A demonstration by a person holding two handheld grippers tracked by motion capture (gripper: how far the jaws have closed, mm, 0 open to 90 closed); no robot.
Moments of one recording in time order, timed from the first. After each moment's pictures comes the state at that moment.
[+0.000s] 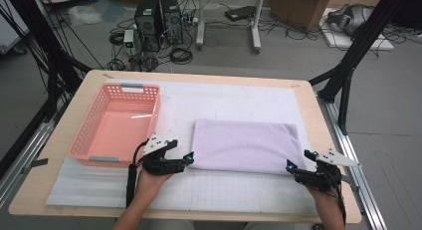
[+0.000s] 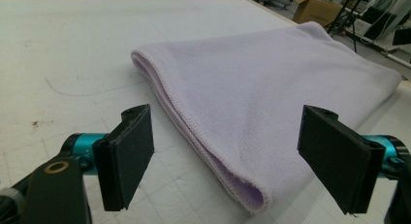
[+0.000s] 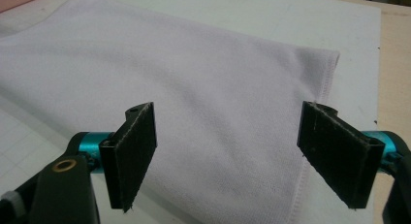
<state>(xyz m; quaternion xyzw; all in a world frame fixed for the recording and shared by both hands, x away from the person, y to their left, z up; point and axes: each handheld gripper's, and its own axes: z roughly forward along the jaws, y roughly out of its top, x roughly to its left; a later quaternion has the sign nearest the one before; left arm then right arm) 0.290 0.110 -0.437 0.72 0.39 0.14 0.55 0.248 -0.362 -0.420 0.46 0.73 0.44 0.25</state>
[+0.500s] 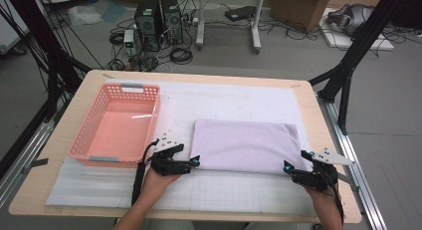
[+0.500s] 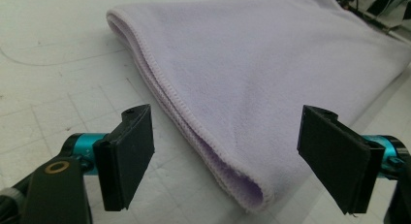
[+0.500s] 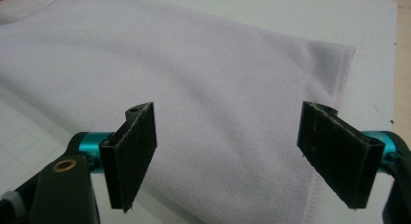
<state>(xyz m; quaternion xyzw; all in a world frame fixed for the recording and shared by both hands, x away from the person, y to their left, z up) 0.298 0.093 -0.450 0.75 0.40 0.12 0.51 0.252 -0.357 -0.423 0.45 0.74 0.43 0.24</state>
